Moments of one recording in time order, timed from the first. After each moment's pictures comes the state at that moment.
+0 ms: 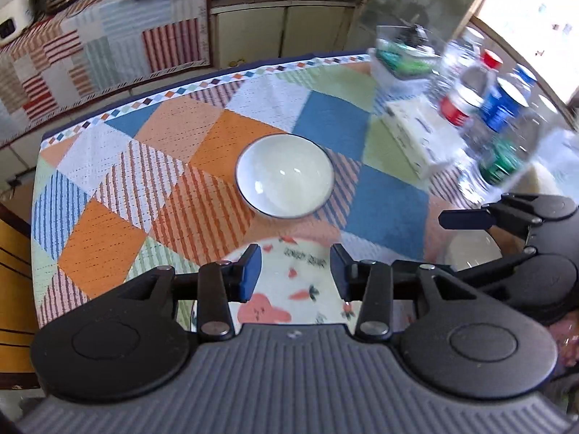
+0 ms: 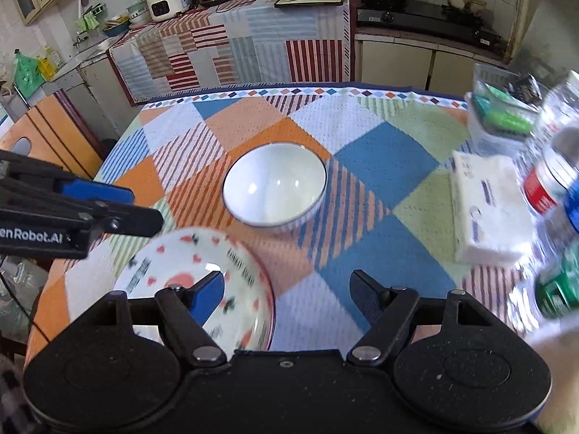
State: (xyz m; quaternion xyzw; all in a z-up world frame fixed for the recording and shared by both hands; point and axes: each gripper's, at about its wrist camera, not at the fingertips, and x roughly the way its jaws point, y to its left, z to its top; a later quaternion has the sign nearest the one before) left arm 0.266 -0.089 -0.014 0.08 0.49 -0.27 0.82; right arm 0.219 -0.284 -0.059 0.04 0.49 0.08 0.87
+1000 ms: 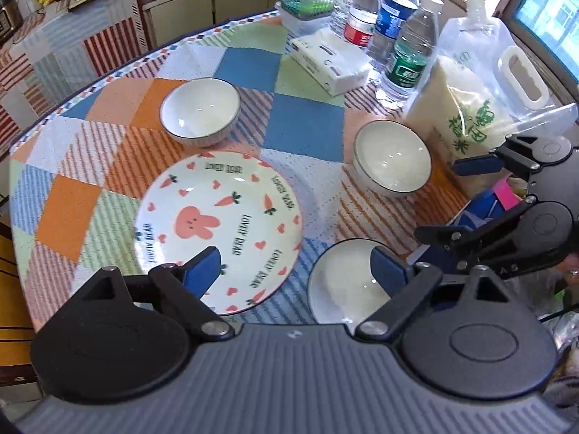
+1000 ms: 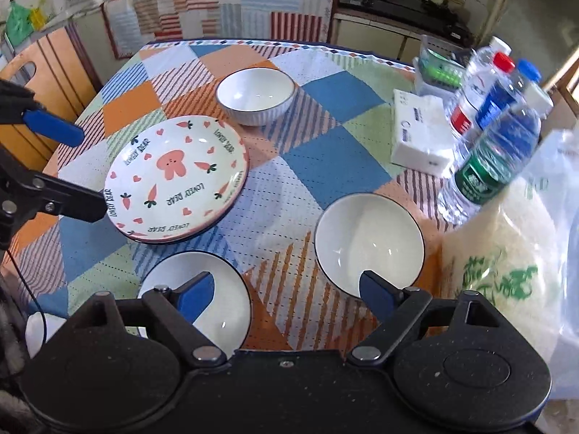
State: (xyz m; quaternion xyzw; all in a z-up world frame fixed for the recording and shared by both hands) left arm 0.151 -0.093 -0.014 0.15 0.50 -0.35 0.78; right arm 0.076 -0.296 -0.051 -0.03 0.51 0.03 0.86
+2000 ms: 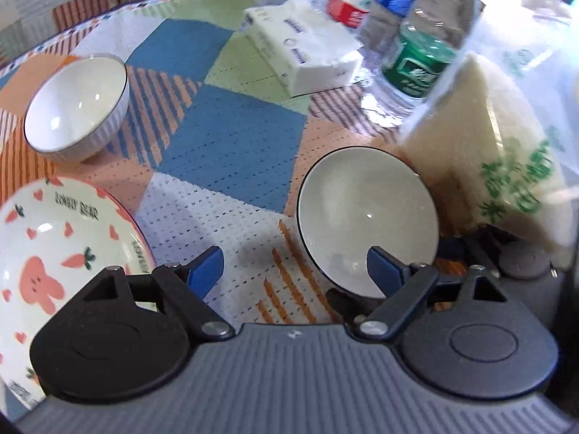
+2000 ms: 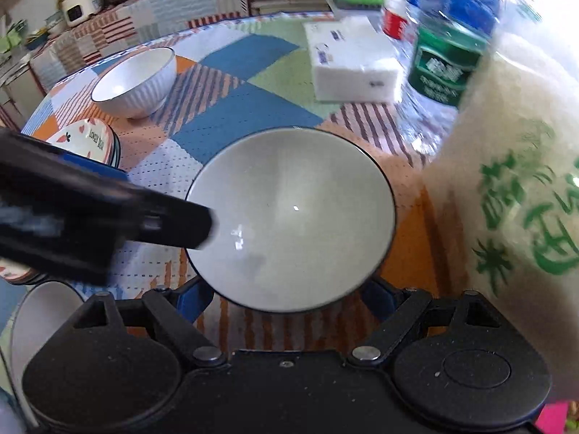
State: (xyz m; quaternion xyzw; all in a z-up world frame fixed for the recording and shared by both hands) left arm 0.187 -0.242 -0.128 0.08 0.53 -0.34 0.77; right arm 0.112 -0.368 -0.168 0.05 0.49 -0.06 0.87
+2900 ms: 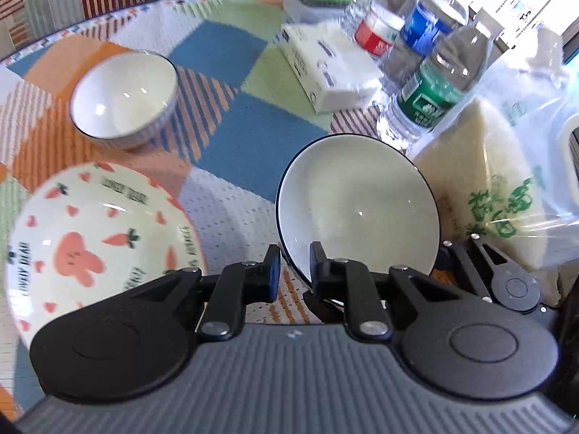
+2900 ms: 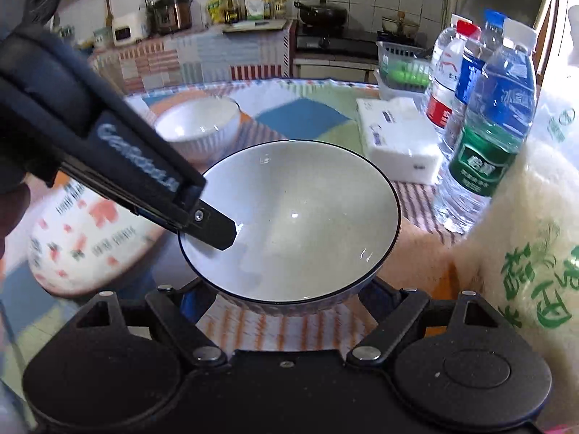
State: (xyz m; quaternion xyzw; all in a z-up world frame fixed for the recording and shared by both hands) left arm 0.198 -0.199 -0.081 0.03 0.54 -0.32 0.78; right arm 0.102 -0.328 -0.129 0.02 0.40 -0.01 0.91
